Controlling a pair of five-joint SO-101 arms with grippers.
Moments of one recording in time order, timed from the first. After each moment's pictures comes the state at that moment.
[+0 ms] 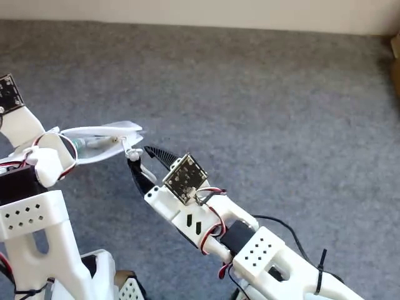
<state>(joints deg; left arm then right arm) -23.6 -44.6 32.7 72.1 16.0 -52.7 -54.0 72.5 -1.1 7.4</state>
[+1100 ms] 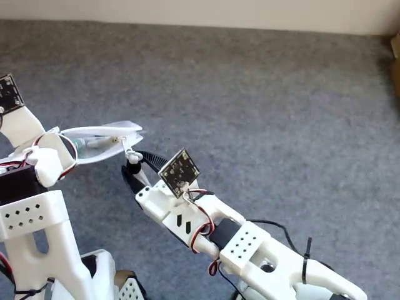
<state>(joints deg) -23.6 -44.6 32.7 72.1 16.0 -54.9 -42.9 72.2 -11.2 -0.4</state>
